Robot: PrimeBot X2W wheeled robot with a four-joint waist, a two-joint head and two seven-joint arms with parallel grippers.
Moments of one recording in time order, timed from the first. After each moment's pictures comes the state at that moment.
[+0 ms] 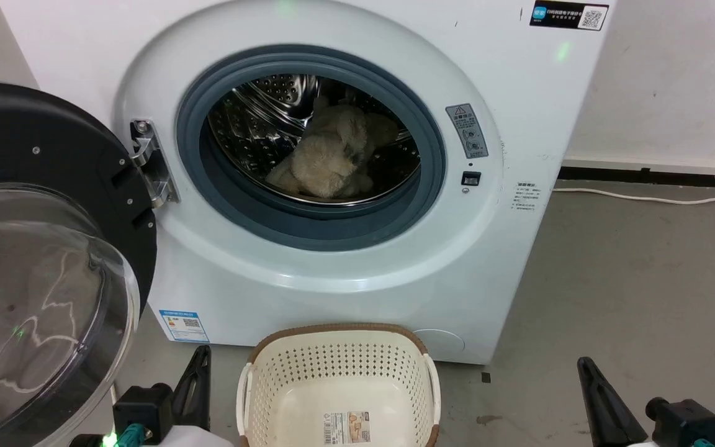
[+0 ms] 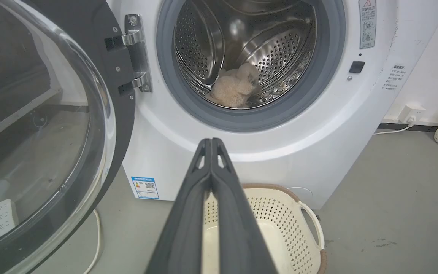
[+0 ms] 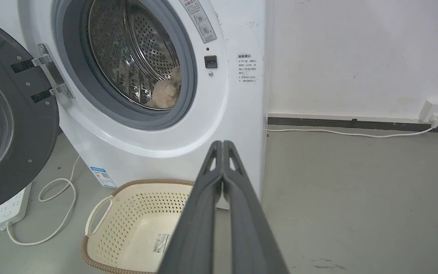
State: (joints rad) left arm 0.08 0.20 -0.16 0.03 -0.24 0.10 -0.09; right arm 0.13 -0.05 0.01 0.05 0.15 0.13 -0.14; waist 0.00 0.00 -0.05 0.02
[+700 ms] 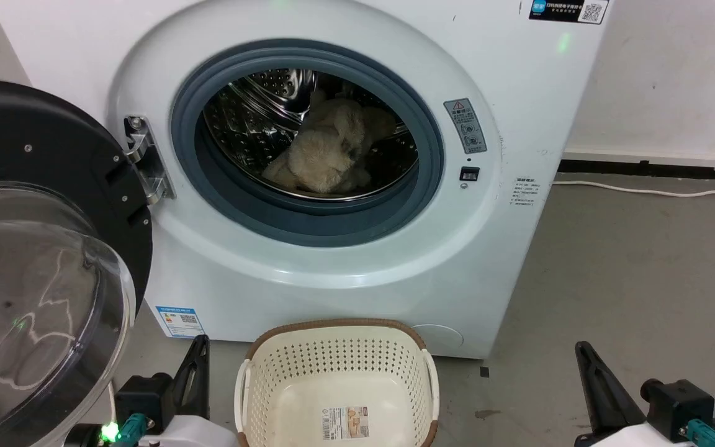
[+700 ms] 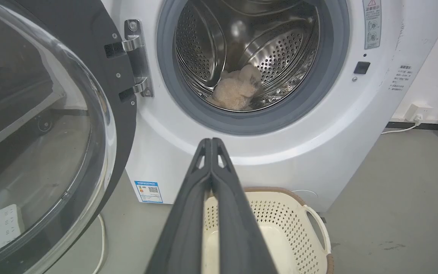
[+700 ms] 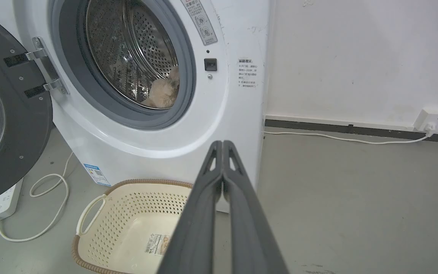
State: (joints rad) left arm 0.06 0.16 -0.12 0.02 -0.17 0.08 -0.06; right arm 0.10 -0.05 0.01 0.04 0.11 0.13 -0.10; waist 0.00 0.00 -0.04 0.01
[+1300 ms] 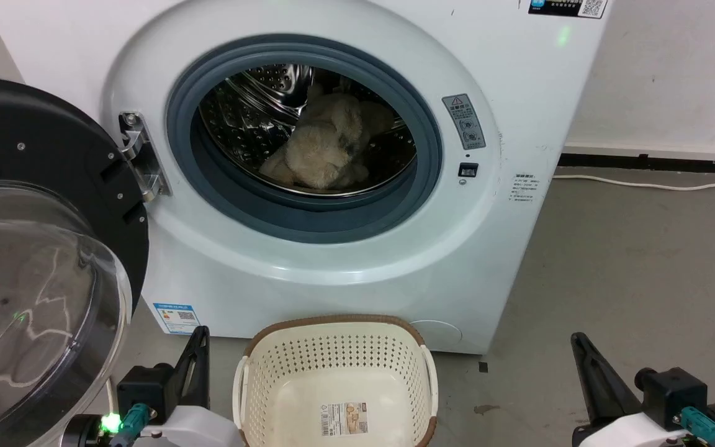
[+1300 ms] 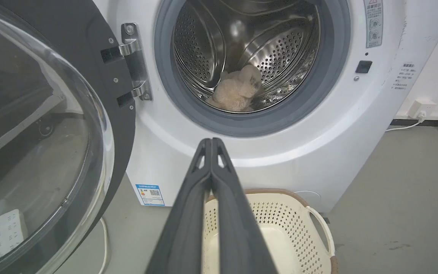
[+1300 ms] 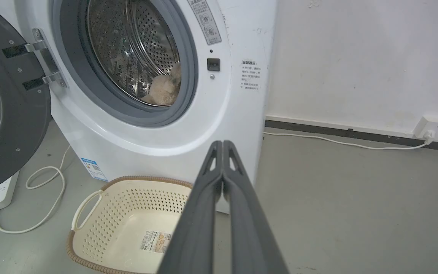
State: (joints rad) left arm 0.04 0.12 -0.08 0.02 -0.12 0.05 -0.04; right arm 0.07 -0.05 0.00 0.03 0.08 0.13 -0.07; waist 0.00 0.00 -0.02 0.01
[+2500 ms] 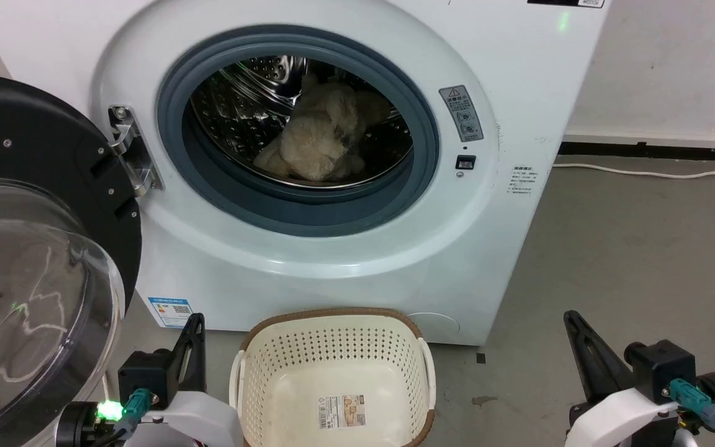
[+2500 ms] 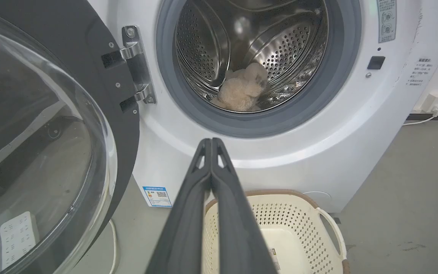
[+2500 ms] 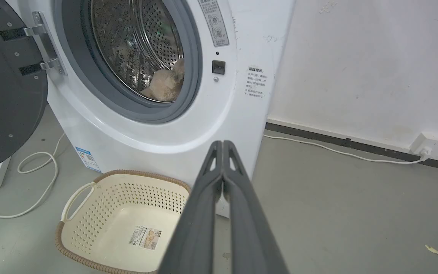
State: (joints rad) left arm 0.01 0.05 0.00 0.01 -0.01 0.01 0.00; right arm 0.01 -0.05 0.00 0.00 0.01 0.13 0.00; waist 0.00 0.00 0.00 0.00
